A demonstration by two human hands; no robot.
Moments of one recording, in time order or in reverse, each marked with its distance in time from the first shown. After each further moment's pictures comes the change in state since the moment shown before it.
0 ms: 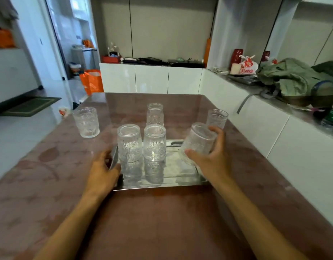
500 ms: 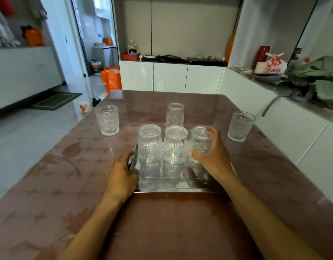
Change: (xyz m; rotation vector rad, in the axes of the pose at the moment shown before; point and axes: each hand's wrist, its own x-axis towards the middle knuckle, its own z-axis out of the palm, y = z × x) left_hand 0.009 -0.014 -0.004 0.151 -0.043 0.025; right_hand 0.042 0.037 0.064 -0.285 -0.169 -0.030
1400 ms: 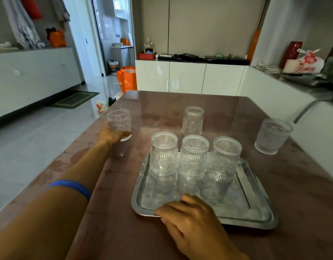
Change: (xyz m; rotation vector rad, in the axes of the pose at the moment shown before) left_hand 0.200 -0.053 -0.037 -0.214 0.180 -0.307; right_hand -0.092 -0.057 0.035 -0.275 -0.386 -0.827
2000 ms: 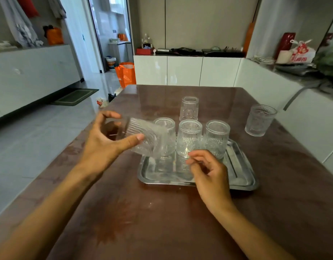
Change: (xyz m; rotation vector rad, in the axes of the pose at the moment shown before) left_hand -0.208 0.048 -0.076 -0.225 -0.248 0.440; right_hand -0.007 0.008 -0.010 0.647 0.578 0.606
